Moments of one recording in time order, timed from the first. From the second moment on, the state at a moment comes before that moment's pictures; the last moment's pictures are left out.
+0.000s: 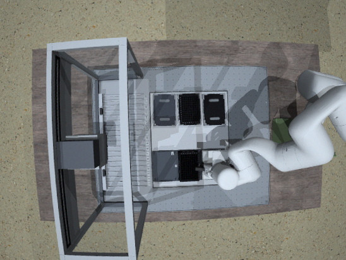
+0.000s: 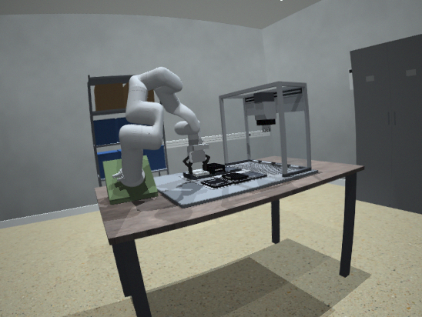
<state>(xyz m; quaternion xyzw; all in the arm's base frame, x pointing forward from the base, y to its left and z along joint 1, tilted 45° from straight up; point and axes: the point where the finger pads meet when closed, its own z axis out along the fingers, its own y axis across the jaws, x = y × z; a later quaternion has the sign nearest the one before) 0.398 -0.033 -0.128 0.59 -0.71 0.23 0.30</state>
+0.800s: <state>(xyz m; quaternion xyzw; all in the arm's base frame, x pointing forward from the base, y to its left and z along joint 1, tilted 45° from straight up) 0.398 -0.034 -0.128 0.59 -0.71 0.23 0.30</state>
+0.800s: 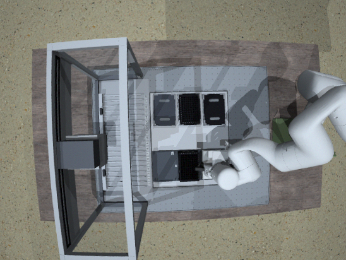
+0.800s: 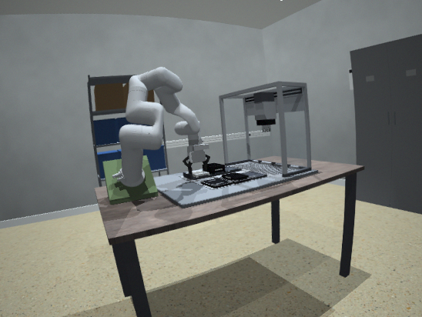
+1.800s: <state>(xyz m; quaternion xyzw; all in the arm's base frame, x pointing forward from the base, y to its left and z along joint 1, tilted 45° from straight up) 0.400 -0.021 -0.115 0.59 -0.71 0.23 0.30</state>
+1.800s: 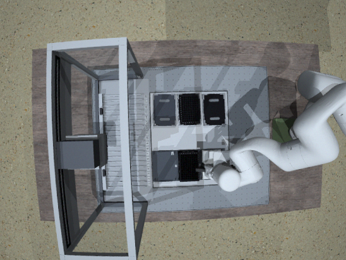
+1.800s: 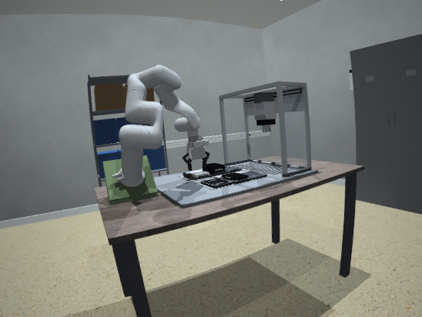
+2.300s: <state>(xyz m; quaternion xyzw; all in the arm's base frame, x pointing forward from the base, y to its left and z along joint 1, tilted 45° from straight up) 0.404 -0.006 -0.100 0.59 -0.71 0.23 0.30</state>
